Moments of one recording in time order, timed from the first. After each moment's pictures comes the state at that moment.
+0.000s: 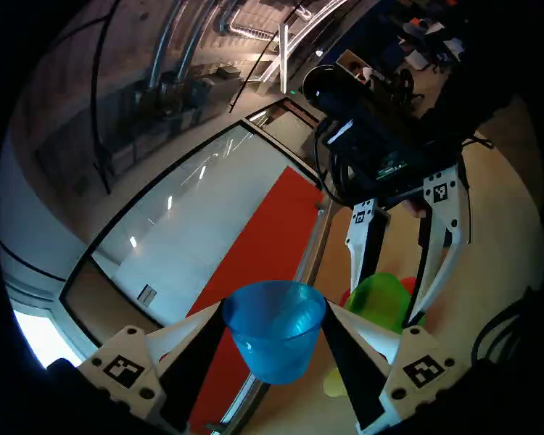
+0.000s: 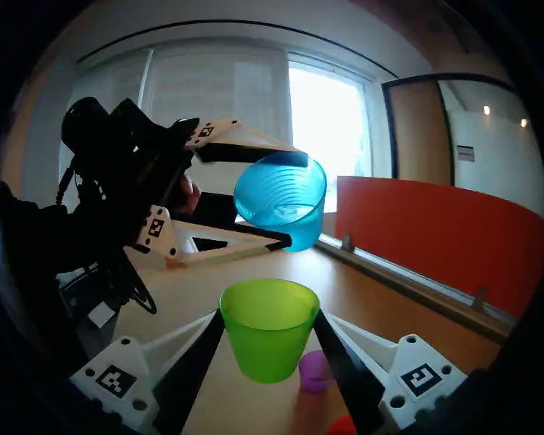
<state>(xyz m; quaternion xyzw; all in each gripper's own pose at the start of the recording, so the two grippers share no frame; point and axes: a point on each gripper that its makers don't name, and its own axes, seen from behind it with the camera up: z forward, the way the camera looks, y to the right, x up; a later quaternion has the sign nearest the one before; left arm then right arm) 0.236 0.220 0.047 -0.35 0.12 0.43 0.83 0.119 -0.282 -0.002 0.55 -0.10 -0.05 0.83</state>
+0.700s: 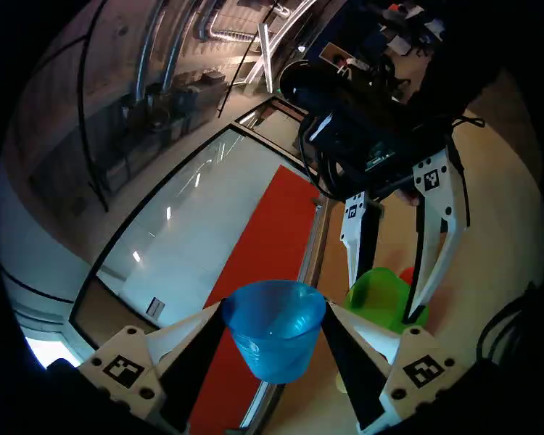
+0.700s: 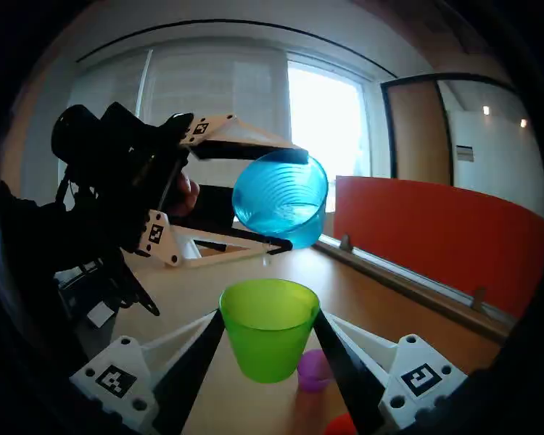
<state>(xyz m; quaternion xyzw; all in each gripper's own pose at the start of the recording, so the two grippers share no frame) 0.235 0.228 0.047 -0.34 0.14 0.47 0.80 0.120 -0.280 0.000 0.55 -0.10 -0.05 0.83</state>
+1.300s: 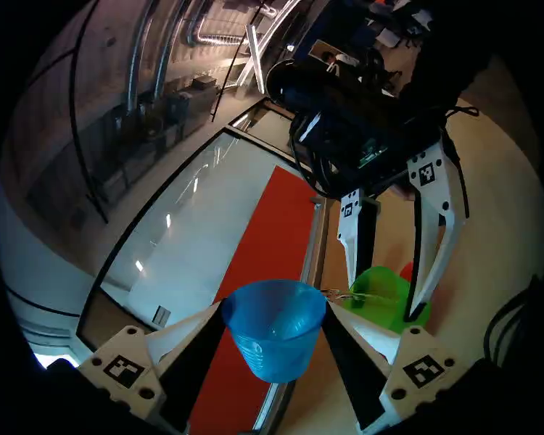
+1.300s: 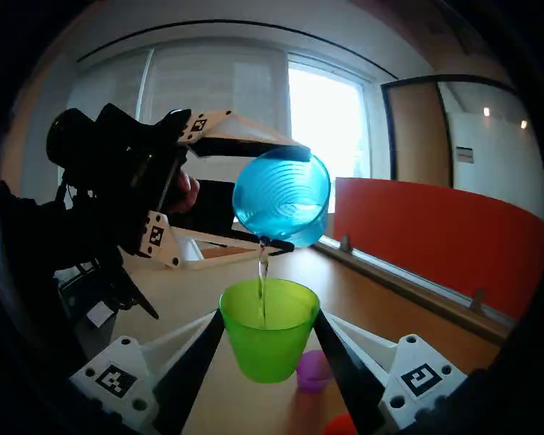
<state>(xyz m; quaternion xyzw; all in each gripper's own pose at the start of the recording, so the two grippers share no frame) 0.239 0.233 0.042 -0.34 0.15 0.49 0.79 0.120 -0.278 0.000 0.55 -0.10 -0.05 0.83</state>
